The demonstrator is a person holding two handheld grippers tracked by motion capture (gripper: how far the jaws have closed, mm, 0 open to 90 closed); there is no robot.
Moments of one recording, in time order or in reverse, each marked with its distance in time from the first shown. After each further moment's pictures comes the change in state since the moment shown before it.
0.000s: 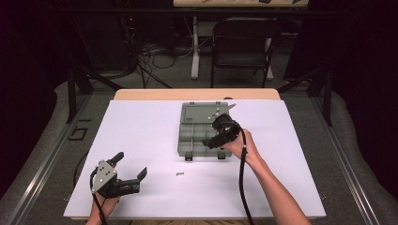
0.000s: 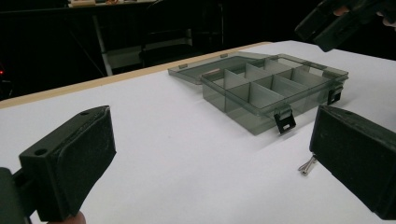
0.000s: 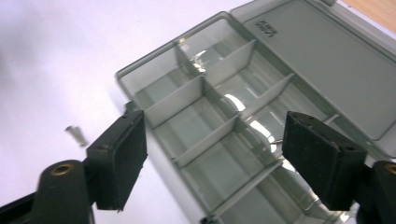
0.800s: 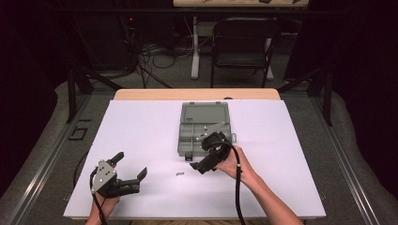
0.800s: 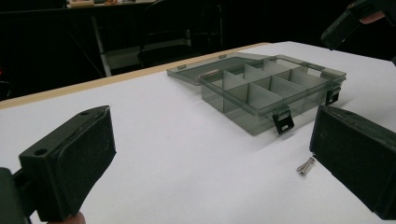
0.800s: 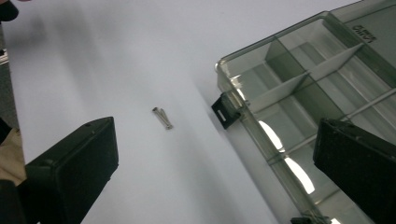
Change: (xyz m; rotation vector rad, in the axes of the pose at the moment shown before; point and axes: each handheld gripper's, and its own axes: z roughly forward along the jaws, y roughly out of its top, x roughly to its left) left arm 0.000 0.000 0.000 -0.007 -0.001 -0.001; right arm 0.064 -0.012 -0.003 0.003 0.116 -0.095
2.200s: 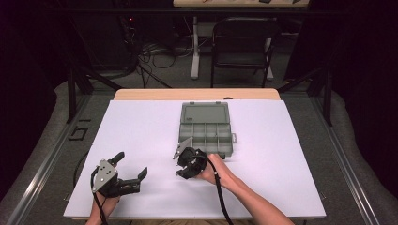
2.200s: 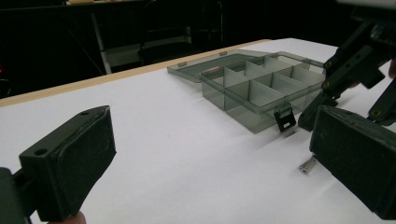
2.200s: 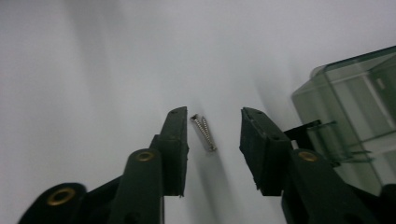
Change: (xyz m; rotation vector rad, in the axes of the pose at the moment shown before) left arm 0.000 0.000 0.002 0.014 -0.001 -0.002; right arm 0.036 0.006 0.075 0.142 0.055 -0.193
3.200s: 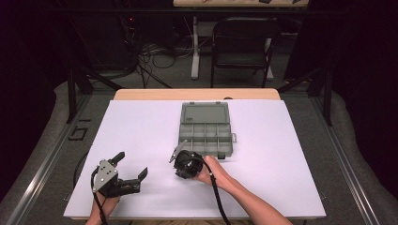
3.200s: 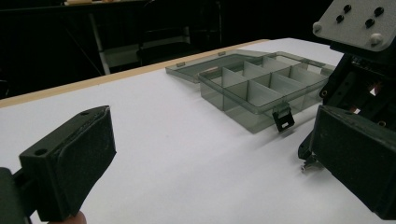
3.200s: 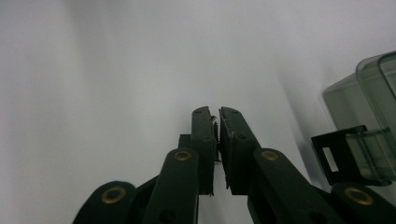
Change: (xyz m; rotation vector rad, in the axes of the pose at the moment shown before) left arm 0.000 0.000 0.000 -0.004 -0.003 0.001; right arm 0.002 0.001 0.017 0.048 0.030 0.003
